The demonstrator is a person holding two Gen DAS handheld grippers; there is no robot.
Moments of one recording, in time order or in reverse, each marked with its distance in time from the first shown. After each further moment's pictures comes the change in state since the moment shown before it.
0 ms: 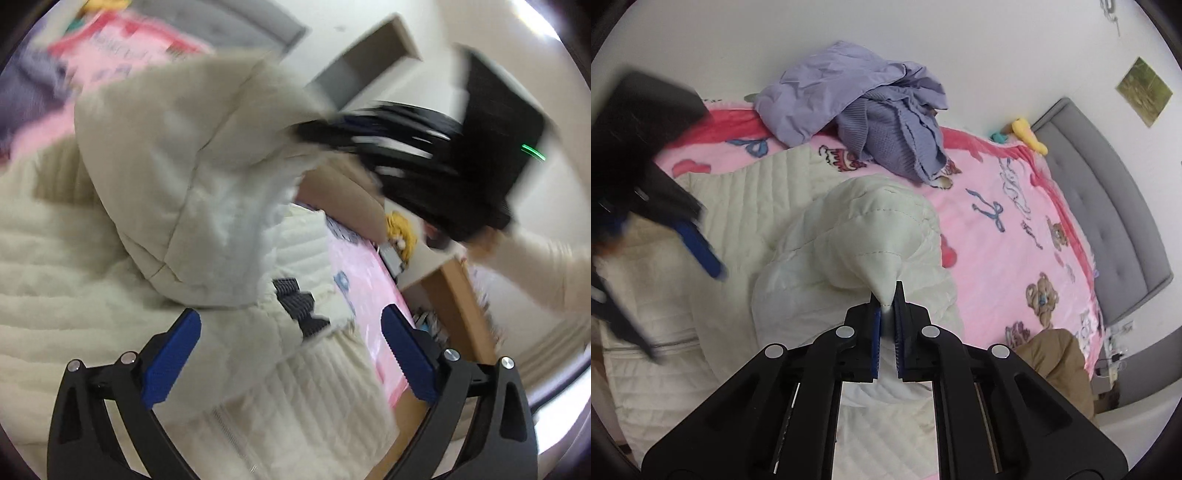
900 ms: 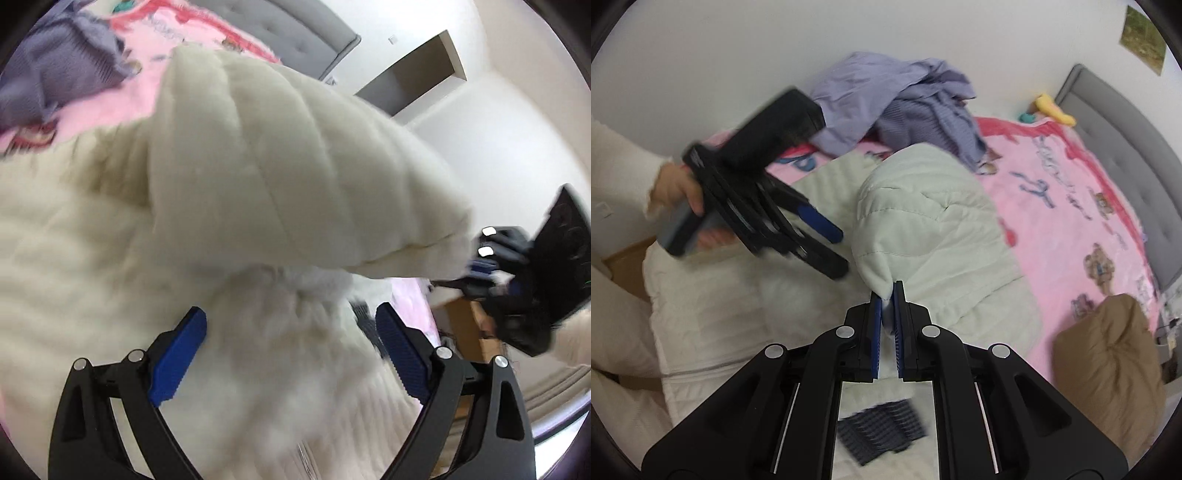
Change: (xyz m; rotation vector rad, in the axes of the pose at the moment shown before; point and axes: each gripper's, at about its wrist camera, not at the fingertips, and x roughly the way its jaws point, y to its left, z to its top) left arm -0.030 0.056 0.009 -0.083 0.003 0.115; right arm -0.005 0.046 -0.027 0.156 -0.026 0.236
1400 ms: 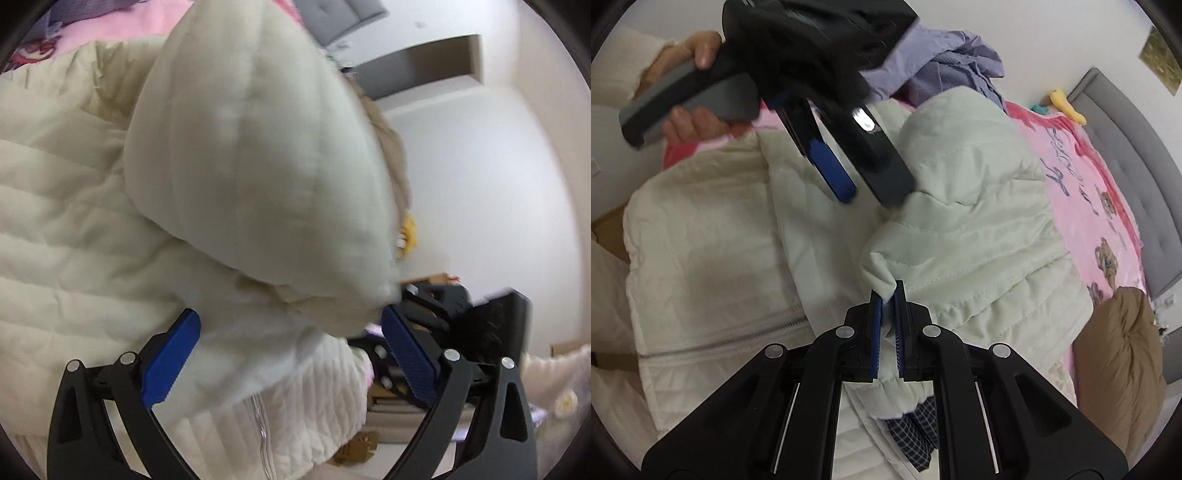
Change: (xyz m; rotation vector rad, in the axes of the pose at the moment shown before) left arm 0.015 0.009 0.012 -0.137 0.192 -0.155; right arm 0.044 0.060 -0.036 -0.097 0.097 -0.097
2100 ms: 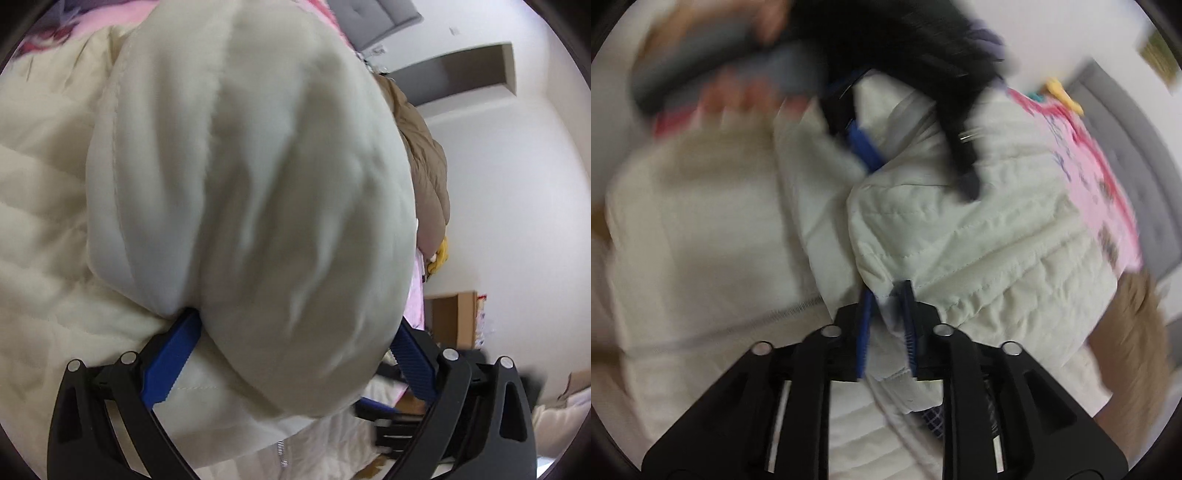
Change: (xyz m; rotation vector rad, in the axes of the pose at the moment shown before) left arm 0.029 0.015 0.026 -0.059 -0.015 0.162; right arm 0.004 0.008 -0.017 0.161 -0.039 0.038
